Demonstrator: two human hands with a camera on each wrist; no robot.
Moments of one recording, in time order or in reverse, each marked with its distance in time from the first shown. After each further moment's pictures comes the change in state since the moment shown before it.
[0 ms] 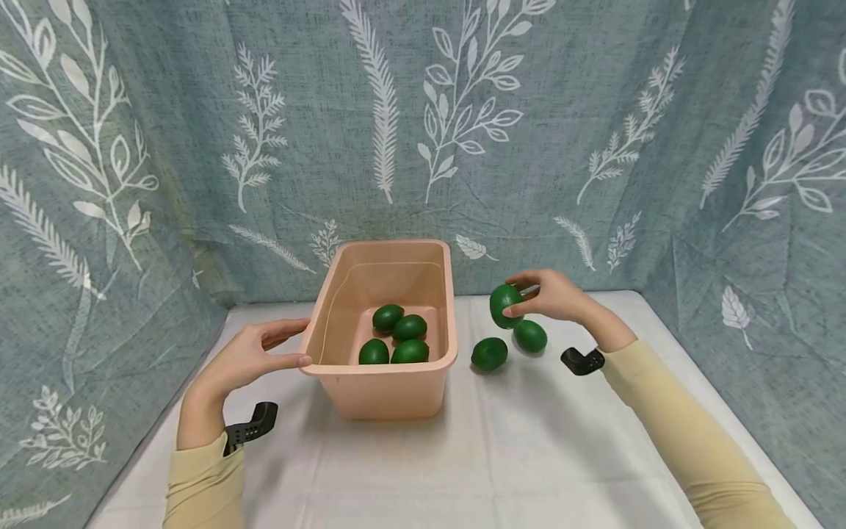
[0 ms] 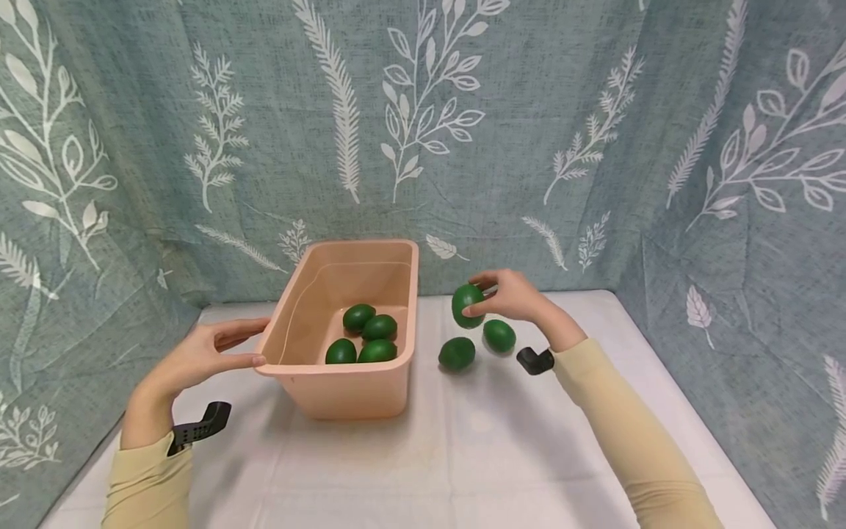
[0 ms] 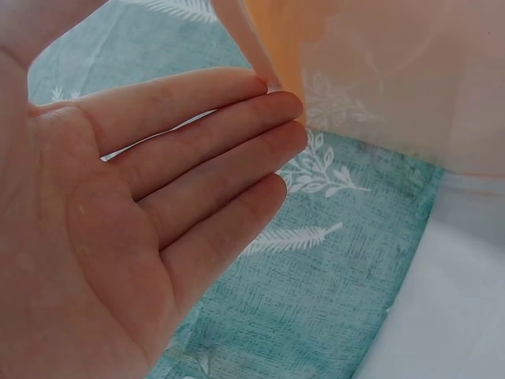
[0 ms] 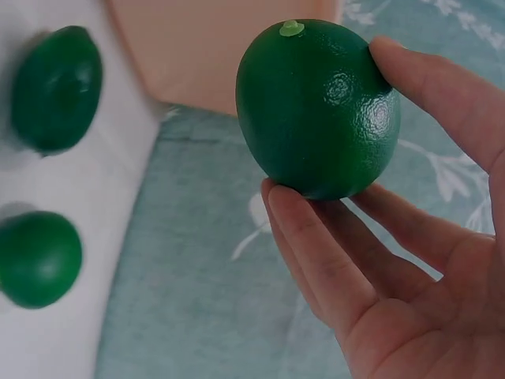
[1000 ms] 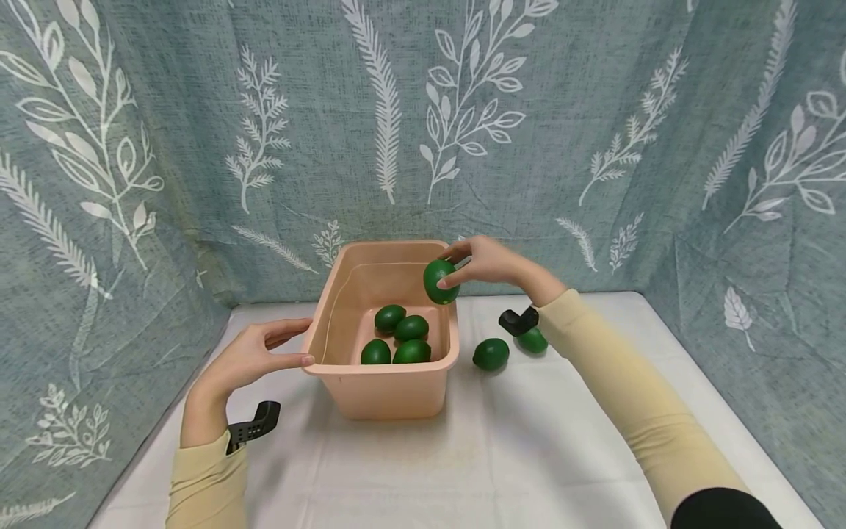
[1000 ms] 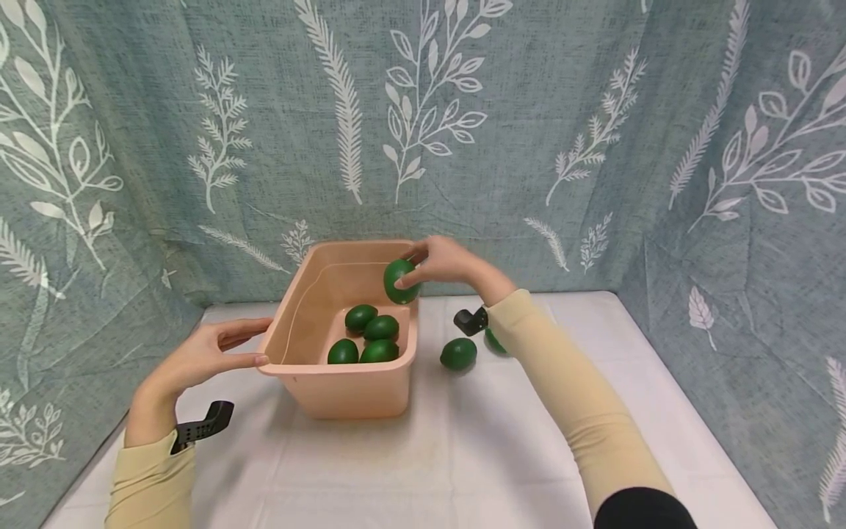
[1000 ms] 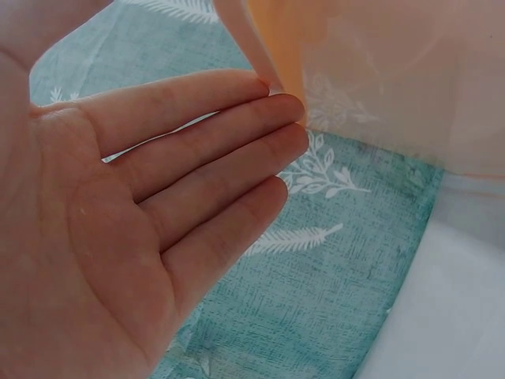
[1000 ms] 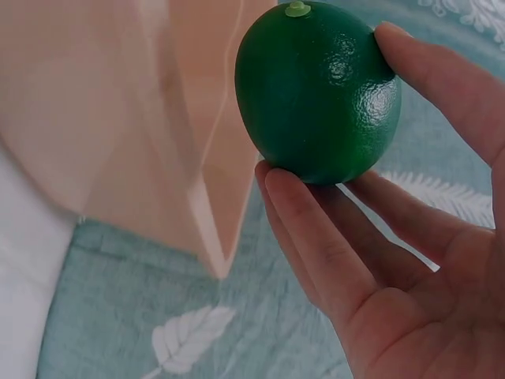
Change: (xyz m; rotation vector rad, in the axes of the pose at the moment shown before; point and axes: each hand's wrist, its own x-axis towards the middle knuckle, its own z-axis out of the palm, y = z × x) left_hand 0.001 0.003 -0.003 -0.014 -0.010 -0.026; right_hand 0.064 -0.096 0.005 -0.020 -0.128 -0.109
